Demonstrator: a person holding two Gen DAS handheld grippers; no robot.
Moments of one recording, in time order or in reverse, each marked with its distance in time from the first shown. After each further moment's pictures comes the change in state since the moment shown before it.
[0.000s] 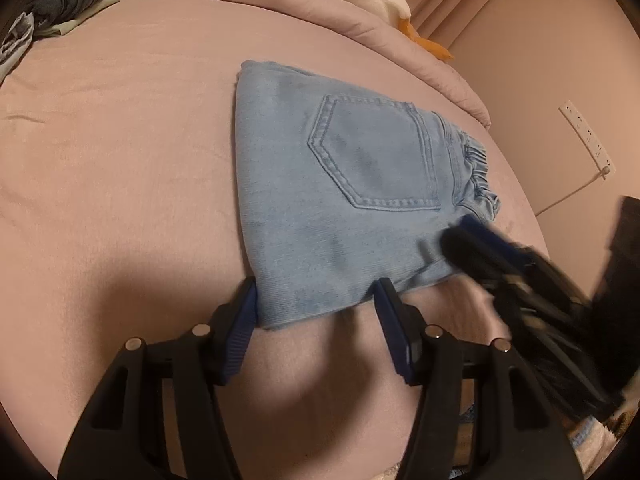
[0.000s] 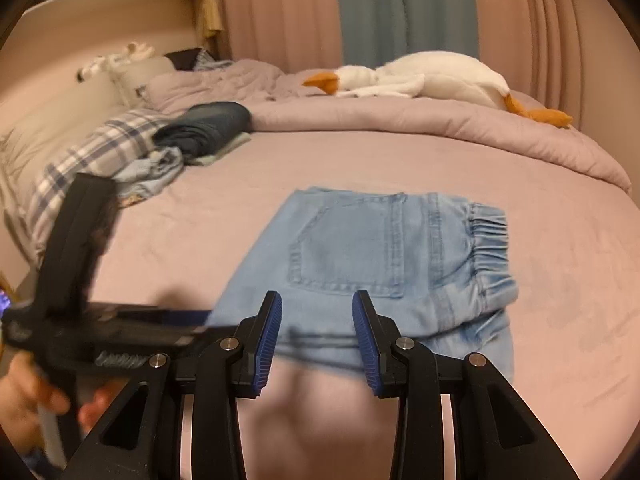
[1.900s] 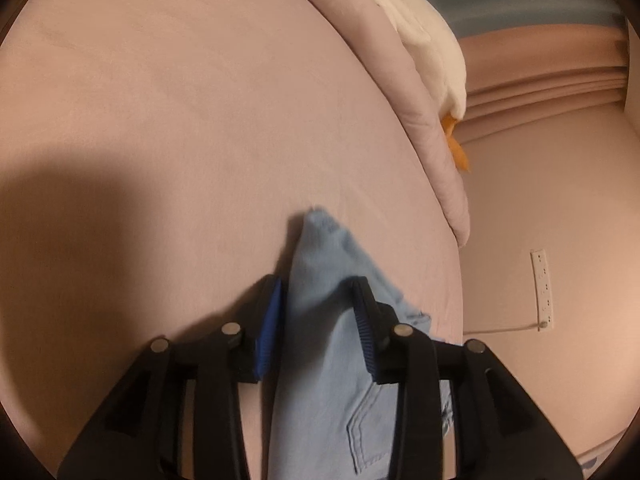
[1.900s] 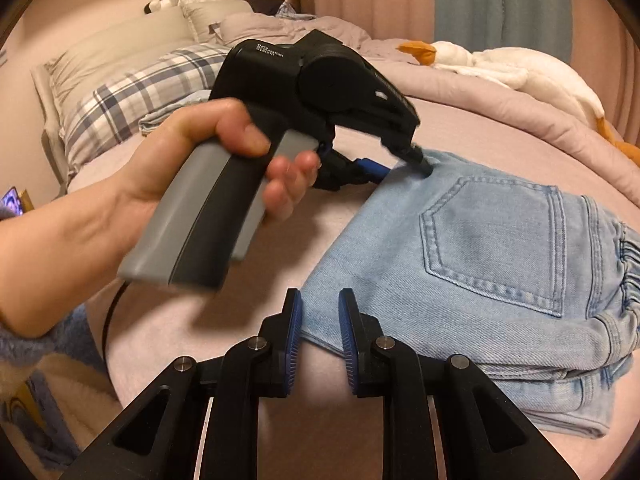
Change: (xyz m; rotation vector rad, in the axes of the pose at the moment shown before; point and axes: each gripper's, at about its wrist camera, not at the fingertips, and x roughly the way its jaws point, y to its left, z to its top) left arm 0.059 0.096 0.142 -0.449 -0.036 -0.249; right arm 0.044 0.066 -0.027 -0.227 0.100 0.197
